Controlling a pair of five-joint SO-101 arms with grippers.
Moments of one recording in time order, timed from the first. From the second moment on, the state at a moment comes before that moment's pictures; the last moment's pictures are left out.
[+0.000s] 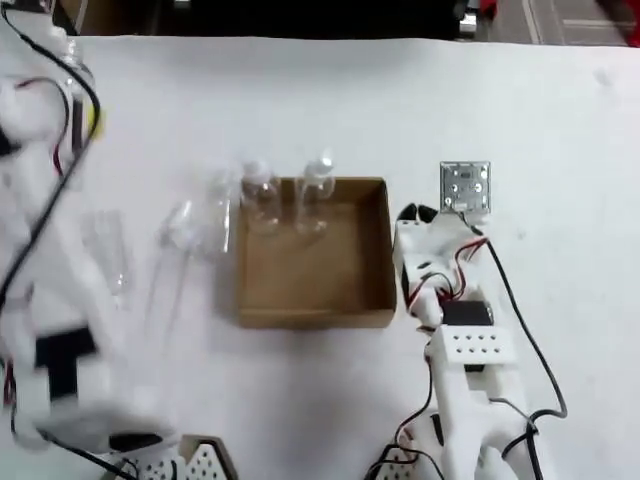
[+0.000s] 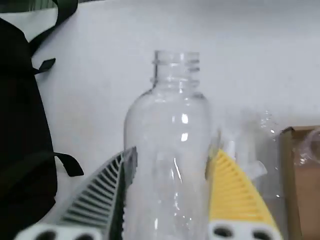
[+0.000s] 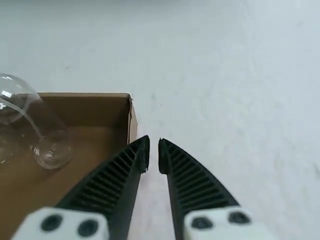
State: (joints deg) left arm -20.7 0.2 -45.4 101.9 -16.8; right arm -4.4 -43.0 69.5 13.7 1.2
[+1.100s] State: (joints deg) left arm 0.0 -100.3 60.4 58.7 -1.6; right arm -4.4 -43.0 70.2 13.7 1.4
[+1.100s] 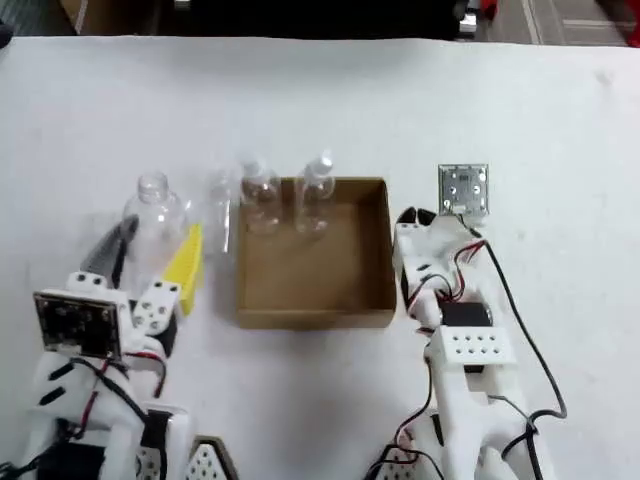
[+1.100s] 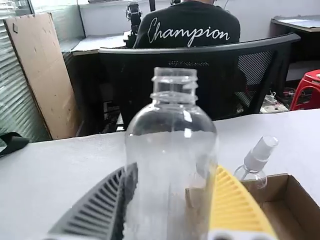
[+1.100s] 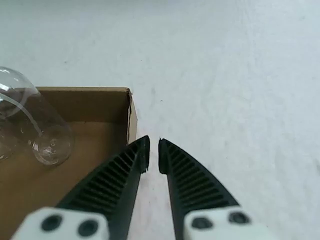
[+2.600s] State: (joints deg) left arm 23.9 -104.5 79.8 59.6 -18.6; right arm -45.5 -31.5 -1.6 97.2 32.7
